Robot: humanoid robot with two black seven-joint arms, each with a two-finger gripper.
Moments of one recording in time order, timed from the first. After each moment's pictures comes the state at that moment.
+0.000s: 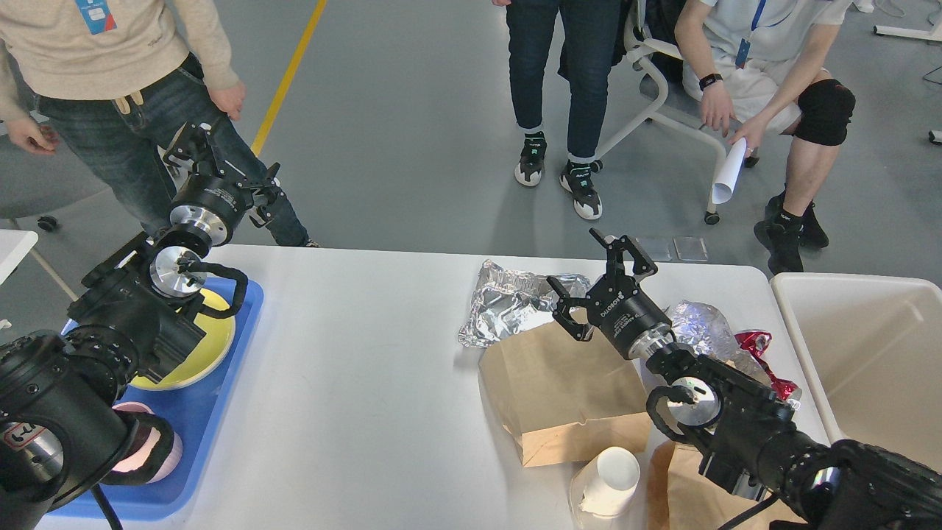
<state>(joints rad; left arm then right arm) -1.03 0.10 -0.61 -0.01 -0.32 -0.38 -0.17 0.69 0.01 0.51 0.30 -0.02 0.65 0.41</state>
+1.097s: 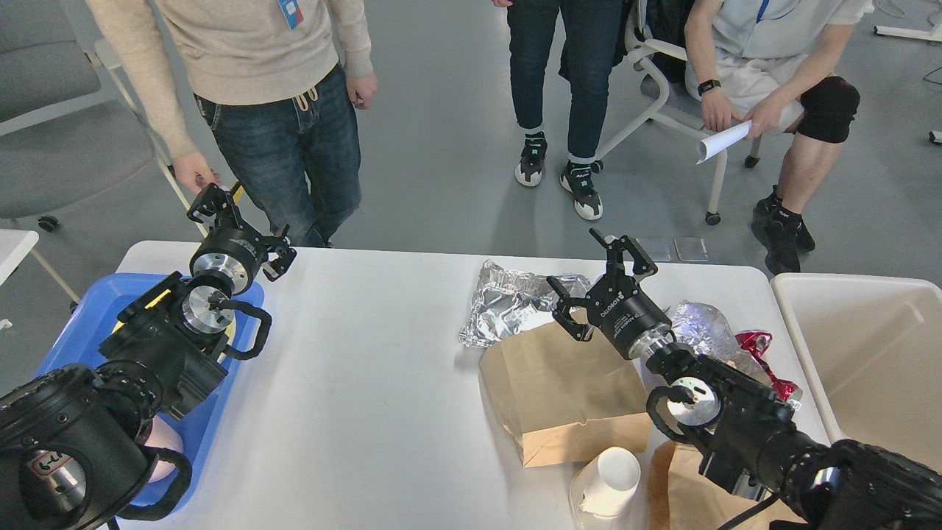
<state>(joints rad) -0.95 0.05 -0.61 -0.02 -0.32 -0.31 -0.18 0.69 0.01 0.51 0.30 -0.02 0.66 0.41</state>
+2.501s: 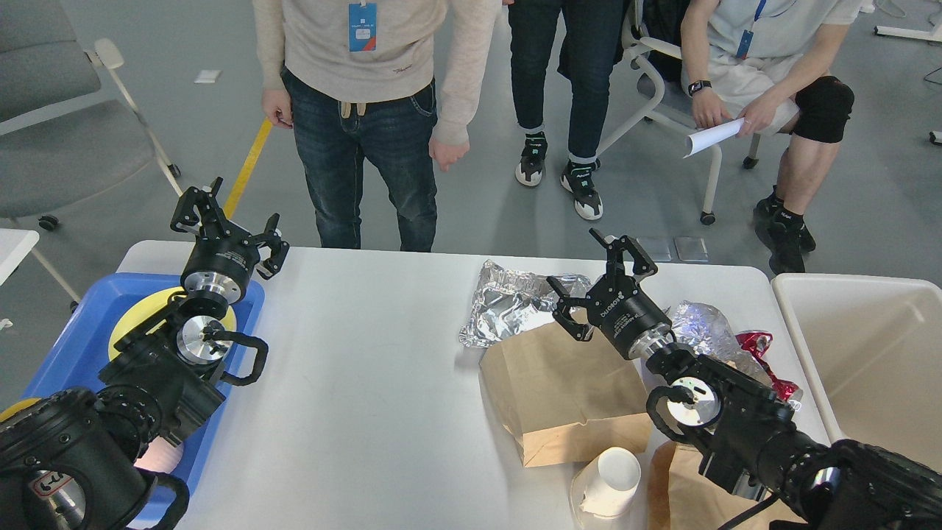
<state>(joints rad) -0.88 0.04 -0.61 -0.02 -0.32 -0.51 -0.45 0.69 0.01 0.51 0.30 -0.02 0.65 0.41</state>
